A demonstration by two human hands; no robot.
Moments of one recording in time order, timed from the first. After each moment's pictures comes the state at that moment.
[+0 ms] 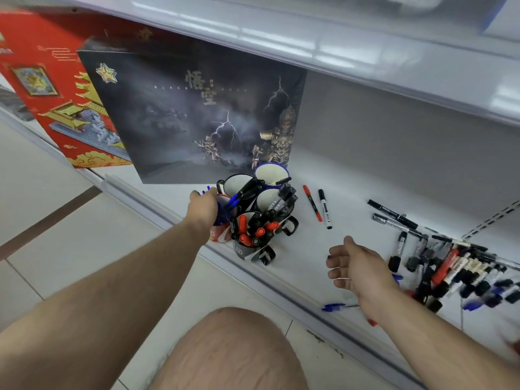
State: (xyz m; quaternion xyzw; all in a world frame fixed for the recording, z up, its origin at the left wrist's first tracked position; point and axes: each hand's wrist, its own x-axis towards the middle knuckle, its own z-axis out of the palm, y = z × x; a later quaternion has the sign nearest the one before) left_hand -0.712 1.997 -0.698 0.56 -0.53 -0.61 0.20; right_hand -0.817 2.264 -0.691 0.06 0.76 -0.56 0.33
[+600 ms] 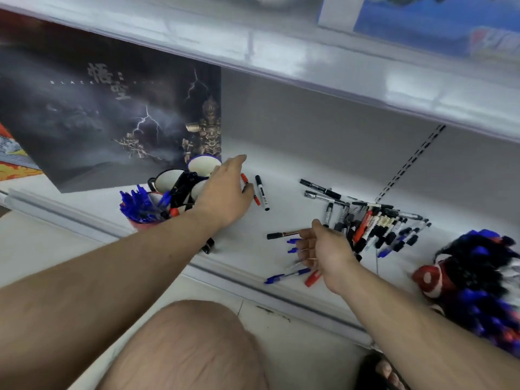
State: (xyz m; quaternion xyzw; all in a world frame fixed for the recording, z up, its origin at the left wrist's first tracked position) left_hand -0.778 2.122 -0.640 0.20 -0.92 -0.31 0.13; right_hand -0.824 2.327 -0.670 0.11 0.75 -0.59 0.28
